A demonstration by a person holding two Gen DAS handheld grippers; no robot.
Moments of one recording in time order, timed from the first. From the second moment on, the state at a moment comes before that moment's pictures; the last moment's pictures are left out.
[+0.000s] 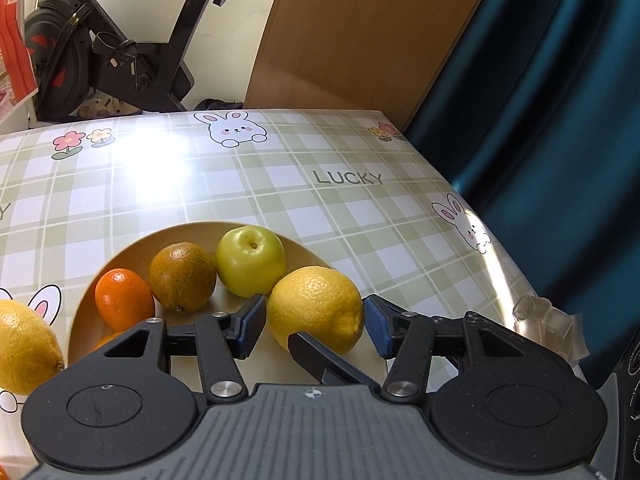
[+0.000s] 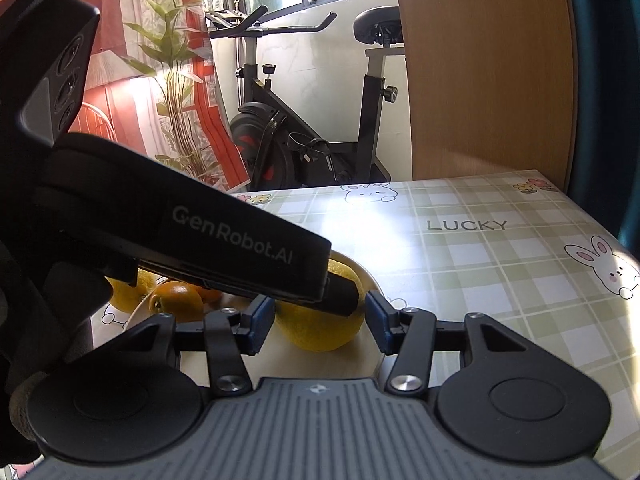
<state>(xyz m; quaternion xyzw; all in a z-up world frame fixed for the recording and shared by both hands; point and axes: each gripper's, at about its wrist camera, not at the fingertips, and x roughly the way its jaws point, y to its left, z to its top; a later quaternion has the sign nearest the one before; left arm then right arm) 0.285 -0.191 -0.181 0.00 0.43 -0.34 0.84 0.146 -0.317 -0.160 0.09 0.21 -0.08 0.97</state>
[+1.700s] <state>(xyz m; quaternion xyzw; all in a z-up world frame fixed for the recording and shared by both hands) 0.180 0.003 -0.153 -0.07 0.33 -0.17 0.92 0.109 -0.203 -0.170 0.07 0.27 0.03 0.96</state>
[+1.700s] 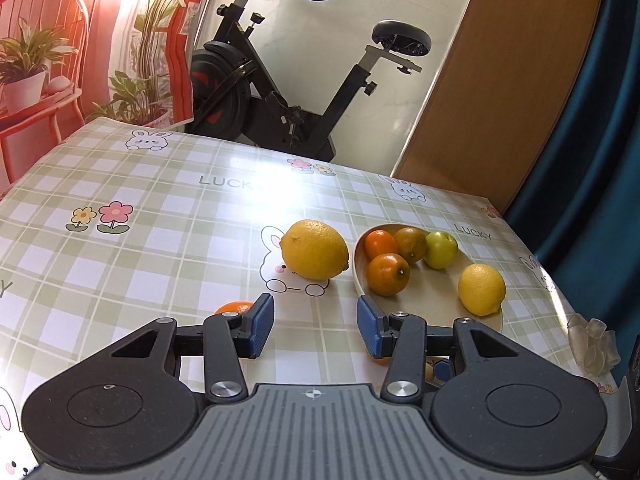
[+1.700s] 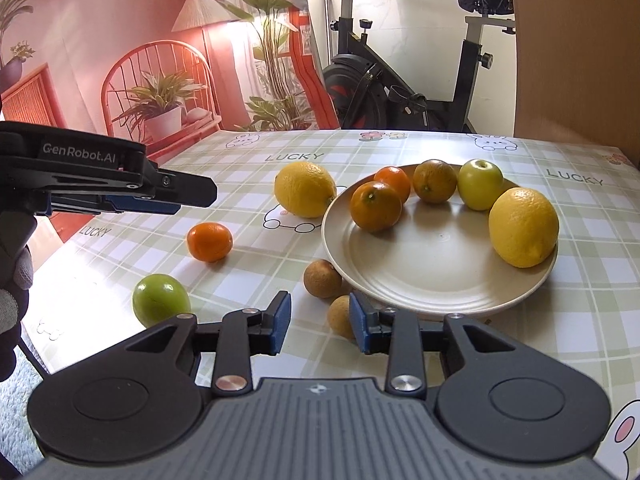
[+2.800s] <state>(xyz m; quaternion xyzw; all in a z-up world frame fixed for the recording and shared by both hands) 0.185 -0.052 -0.185 -0.01 0.38 -0.24 0.89 0.110 -0.235 -0.187 0.14 0.28 0.01 0.95</state>
